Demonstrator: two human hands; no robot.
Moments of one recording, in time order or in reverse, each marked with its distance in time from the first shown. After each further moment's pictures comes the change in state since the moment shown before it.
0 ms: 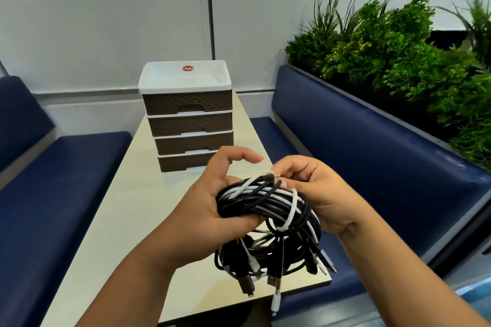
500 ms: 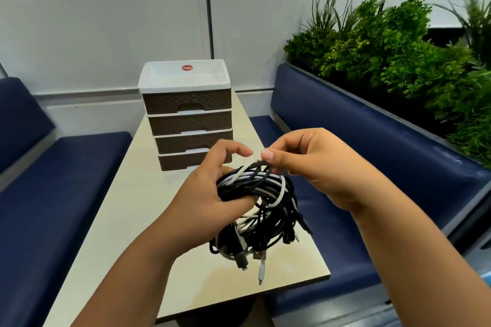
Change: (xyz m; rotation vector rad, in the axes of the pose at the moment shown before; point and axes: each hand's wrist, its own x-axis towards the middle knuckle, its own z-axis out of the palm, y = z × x) left_hand 0.005 -0.002 -0.001 0.152 0.135 -0.067; right_hand 0.005 -0.044 0.021 -0.729 0.276 0.077
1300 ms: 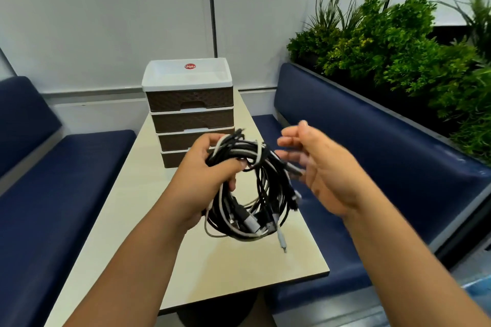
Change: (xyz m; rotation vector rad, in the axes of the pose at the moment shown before) left_hand 0.025 -0.014 0.002 -0.285 0.228 -0.161; right_hand -0.003 0.038 0.002 0.490 0.188 0.118
